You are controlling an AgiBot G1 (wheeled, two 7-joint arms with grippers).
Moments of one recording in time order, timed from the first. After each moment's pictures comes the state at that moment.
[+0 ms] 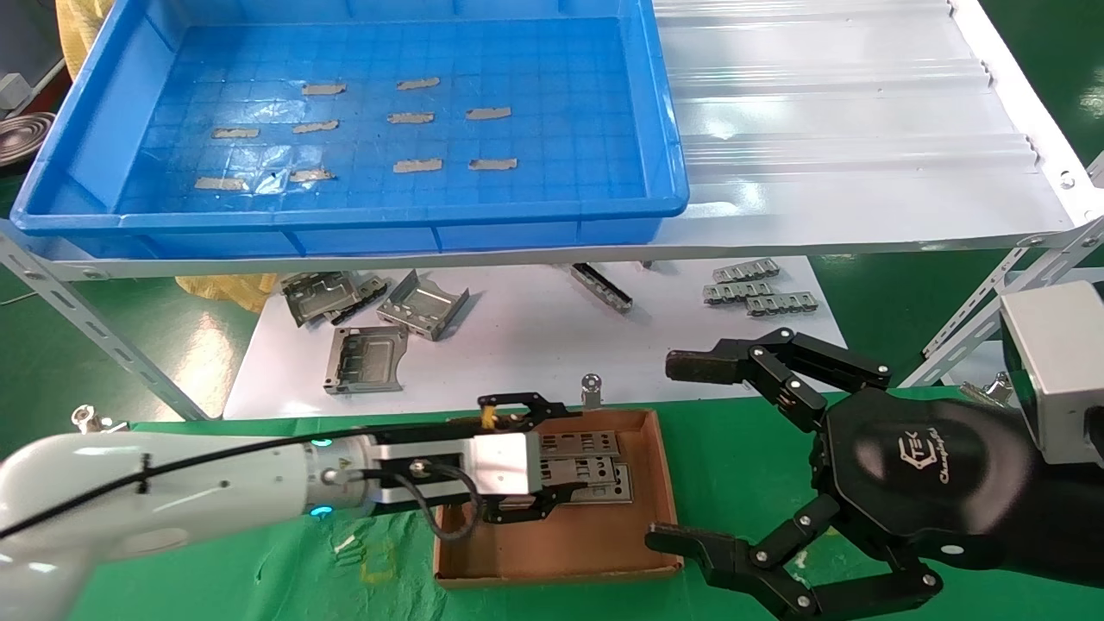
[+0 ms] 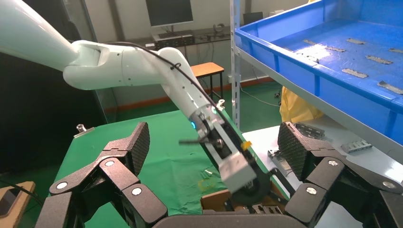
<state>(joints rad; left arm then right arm) -1.21 1.14 0.56 -0.95 1.47 1.07 0.32 1.10 -0.56 -0.40 1.24 -0.63 -1.43 0.11</state>
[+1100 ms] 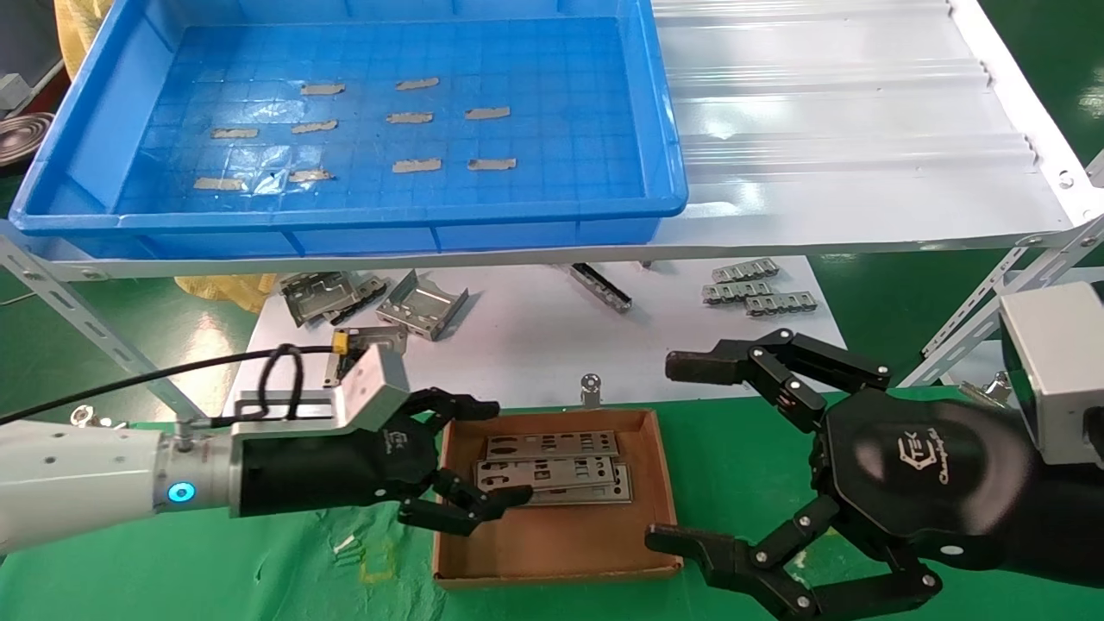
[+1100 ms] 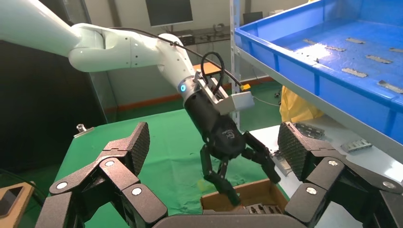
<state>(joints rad) -1.27 1.01 0.49 -0.78 1.20 1.37 -0.02 1.10 -0.56 -0.40 1.24 -0.63 -1.43 0.11</state>
